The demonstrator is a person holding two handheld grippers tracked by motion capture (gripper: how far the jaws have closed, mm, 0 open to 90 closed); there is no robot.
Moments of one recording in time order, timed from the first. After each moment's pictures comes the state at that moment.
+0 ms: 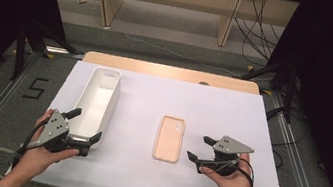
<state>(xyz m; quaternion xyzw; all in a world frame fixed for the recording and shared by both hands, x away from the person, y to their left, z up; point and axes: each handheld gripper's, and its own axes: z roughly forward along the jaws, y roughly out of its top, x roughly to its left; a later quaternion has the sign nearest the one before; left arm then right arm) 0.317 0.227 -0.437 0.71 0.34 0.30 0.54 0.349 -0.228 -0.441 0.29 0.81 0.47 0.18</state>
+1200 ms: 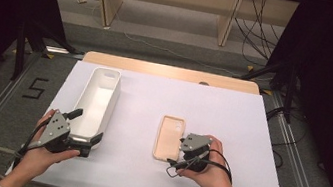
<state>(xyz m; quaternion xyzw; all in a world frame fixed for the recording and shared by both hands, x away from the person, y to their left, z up) 0.316 0.225 -0.437 0.71 0.33 0.30 0.55 0.360 -0.163 -0.446 0.18 0.90 0.35 0.17</state>
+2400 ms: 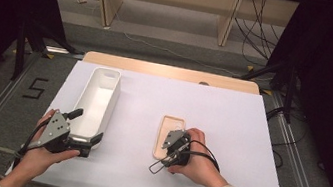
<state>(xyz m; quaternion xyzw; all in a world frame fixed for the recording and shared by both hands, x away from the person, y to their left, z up) 0.316 0.225 -0.436 0.71 0.33 0.30 0.55 0.382 -0.123 -0.458 0.12 0.96 0.22 0.14</state>
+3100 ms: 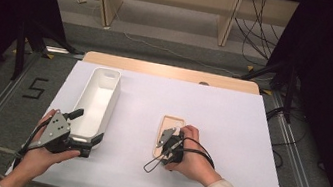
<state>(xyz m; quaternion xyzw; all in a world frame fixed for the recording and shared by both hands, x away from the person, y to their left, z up) 0.316 0.223 -0.436 0.70 0.33 0.29 0.56 0.391 -0.108 -0.464 0.10 0.97 0.17 0.15</state>
